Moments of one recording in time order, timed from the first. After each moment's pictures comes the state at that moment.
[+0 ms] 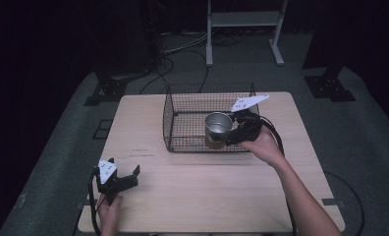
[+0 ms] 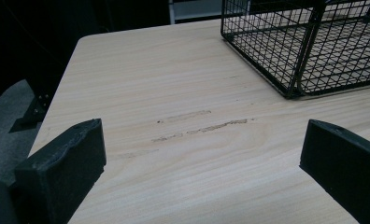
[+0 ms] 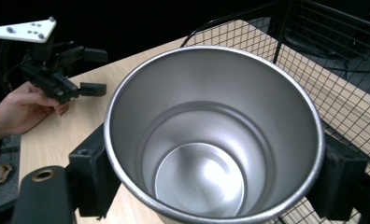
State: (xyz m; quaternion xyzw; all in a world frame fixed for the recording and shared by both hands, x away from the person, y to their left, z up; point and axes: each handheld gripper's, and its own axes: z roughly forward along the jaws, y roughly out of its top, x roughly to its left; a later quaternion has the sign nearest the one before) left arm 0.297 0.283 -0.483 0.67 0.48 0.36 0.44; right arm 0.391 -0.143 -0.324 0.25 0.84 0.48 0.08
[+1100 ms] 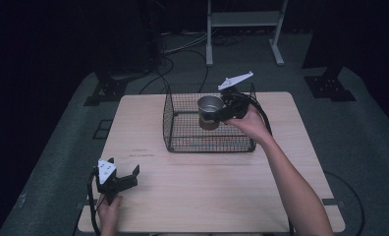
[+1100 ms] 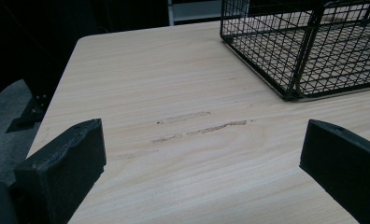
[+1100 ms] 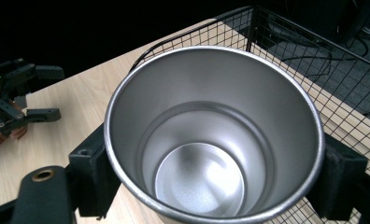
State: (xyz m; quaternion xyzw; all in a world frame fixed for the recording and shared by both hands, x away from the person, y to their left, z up) left arm 0.297 0.285 -0.483 0.67 0.48 0.36 0.44; right arm 0.456 -0.119 -0.312 0.28 0.84 0.45 0.09
